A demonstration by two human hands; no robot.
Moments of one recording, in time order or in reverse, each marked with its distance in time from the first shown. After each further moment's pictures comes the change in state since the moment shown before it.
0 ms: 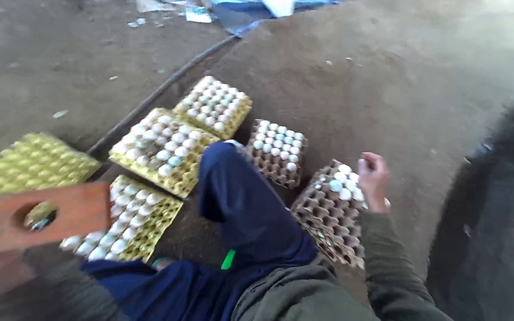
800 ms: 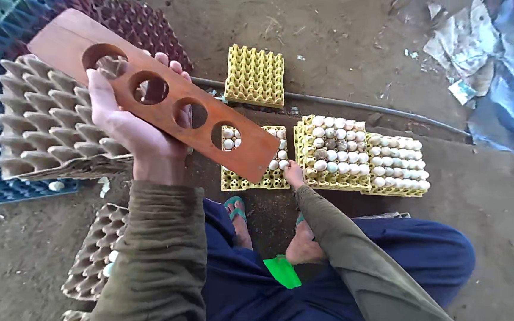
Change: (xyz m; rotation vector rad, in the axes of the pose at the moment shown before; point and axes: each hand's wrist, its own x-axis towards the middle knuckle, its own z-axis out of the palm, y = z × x) left_hand -0.048 0.092 -0.113 -0.587 0.839 0.151; right_hand -0.255 -0.308 0.490 -0.355 -1.304 -0.548
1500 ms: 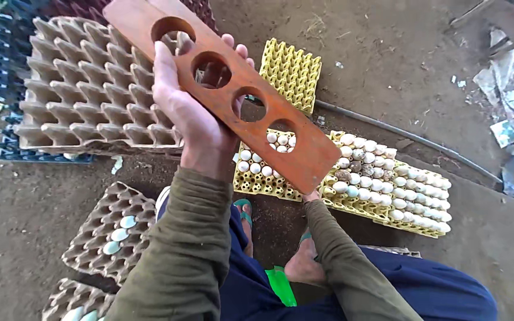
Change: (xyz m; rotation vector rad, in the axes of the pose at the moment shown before) left_hand 0.028 -0.015 0.022 -0.114 0.156 -0.025; right_hand 0.012 -0.032 0.007 0.535 -0.040 0.189
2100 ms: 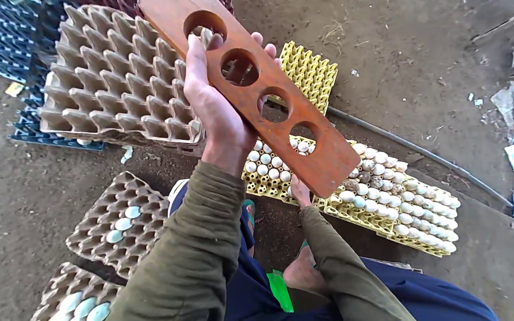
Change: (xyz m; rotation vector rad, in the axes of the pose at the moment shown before) left_hand 0.004 0.000 -0.004 -0.017 0.003 -0.012; right_hand 0.004 0.020 0.031 -0.671 -0.034 -0.287
